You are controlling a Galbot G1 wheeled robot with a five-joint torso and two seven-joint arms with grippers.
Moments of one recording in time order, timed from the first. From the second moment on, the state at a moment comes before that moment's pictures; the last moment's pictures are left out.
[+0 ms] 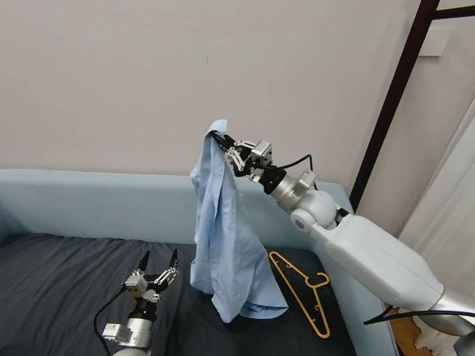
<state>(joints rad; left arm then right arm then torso) 1.22 -1.28 -0.39 -1.59 -0.63 -0.50 0.11 -0.11 1.05 -0.43 1.57 0.74 0.39 -0.23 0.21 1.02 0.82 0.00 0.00</state>
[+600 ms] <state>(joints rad) 1.13 -1.34 -0.30 -1.49 -0.62 -0.51 0.17 -0.12 1.06 -0.43 1.54 0.72 0.39 -0.21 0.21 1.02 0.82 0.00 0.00</state>
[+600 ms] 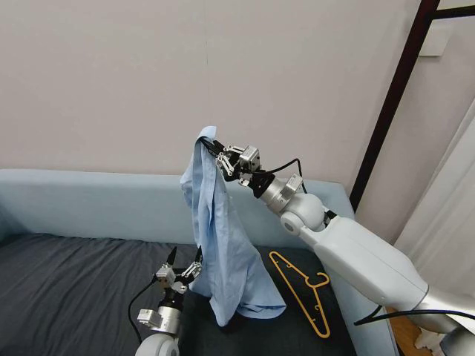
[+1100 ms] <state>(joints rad) 1.13 -1.38 -0.30 -1.47 -0.65 -0.53 0.24 -0.13 1.04 -0.43 1.56 0.71 0.39 -0.20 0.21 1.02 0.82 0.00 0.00</state>
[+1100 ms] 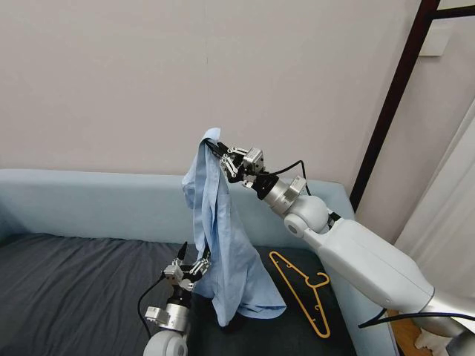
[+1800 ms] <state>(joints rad) 1.17 -1.41 -0.33 -1.50 -0.69 -0.53 0.25 -0.14 1.02 -0.41 1.58 0.71 0.39 -0.18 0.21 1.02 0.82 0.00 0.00</state>
